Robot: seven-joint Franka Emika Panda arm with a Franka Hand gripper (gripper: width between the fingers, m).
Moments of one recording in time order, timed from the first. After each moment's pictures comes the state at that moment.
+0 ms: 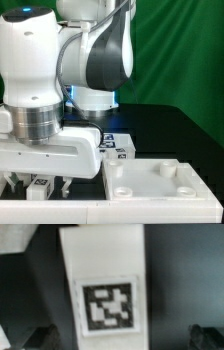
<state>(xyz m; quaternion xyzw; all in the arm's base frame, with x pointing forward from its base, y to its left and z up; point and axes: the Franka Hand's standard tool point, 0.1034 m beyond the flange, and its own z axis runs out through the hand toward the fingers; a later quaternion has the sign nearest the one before) 0.613 -0.143 0.015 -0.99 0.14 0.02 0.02</state>
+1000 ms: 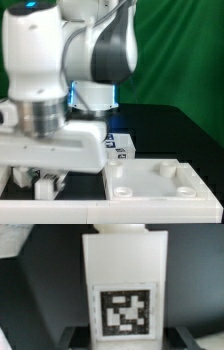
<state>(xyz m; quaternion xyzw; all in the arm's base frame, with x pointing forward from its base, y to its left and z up) 0.619 -0.119 0.045 -0.99 0.14 0.01 0.03</state>
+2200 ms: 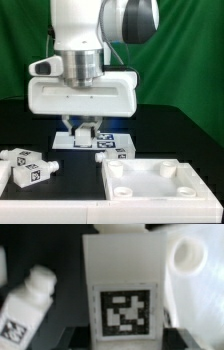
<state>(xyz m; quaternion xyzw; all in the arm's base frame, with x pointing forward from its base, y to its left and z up) 0.499 -0.055 0.094 -0.99 0.15 0.00 0.04</state>
